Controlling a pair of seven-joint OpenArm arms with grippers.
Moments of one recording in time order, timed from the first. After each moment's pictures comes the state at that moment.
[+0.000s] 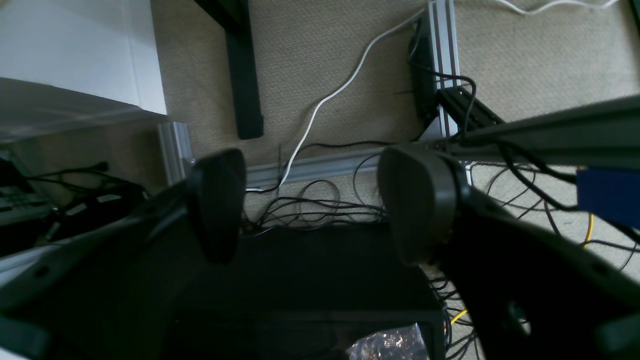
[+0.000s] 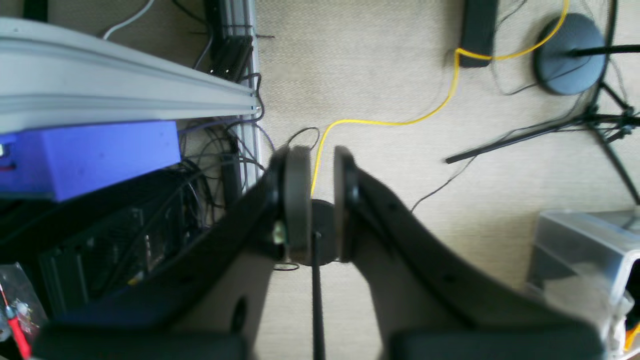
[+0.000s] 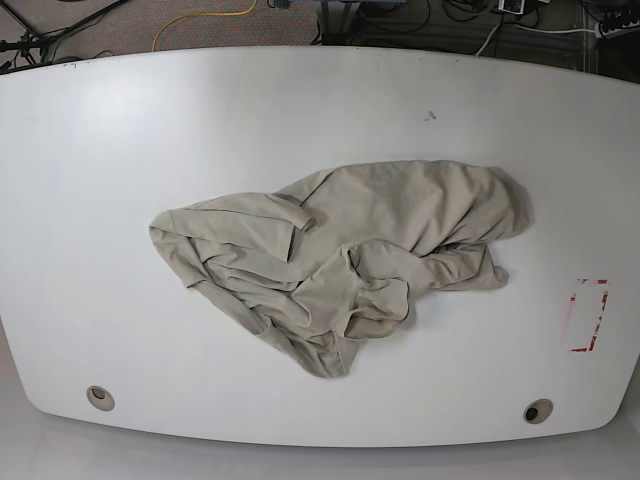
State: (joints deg) left arm 55.9 -8.7 -13.9 86.2 3.7 -10.9 -8.3; right arm -56.5 -4.8 14.4 83.8 -5.8 12.7 0.4
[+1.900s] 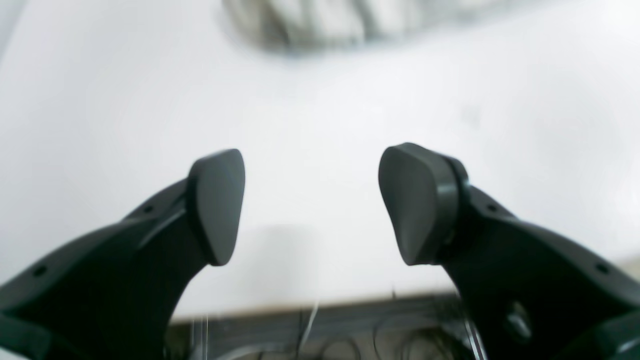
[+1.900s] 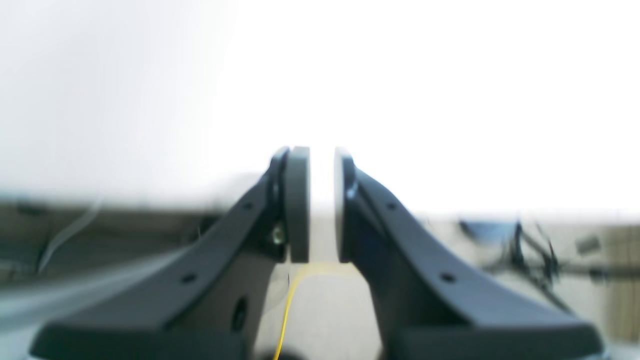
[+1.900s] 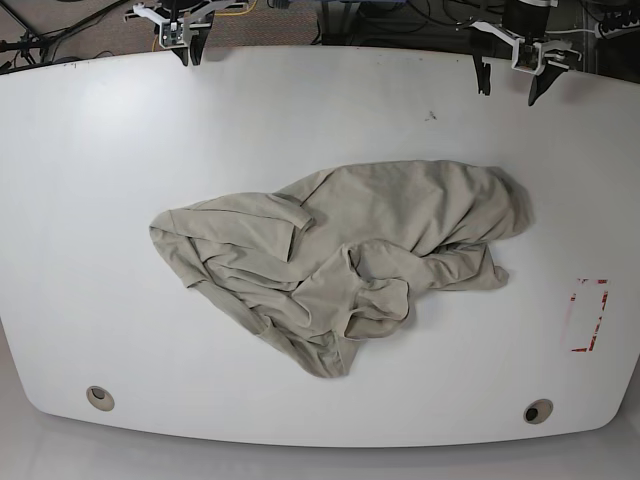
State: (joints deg) left arm 51.6 -8.7 -14.8 107.3 1.8 -11.2 -9.0; right arm -53.2 -5.5 16.2 105.7 -5.4 13.2 2.4
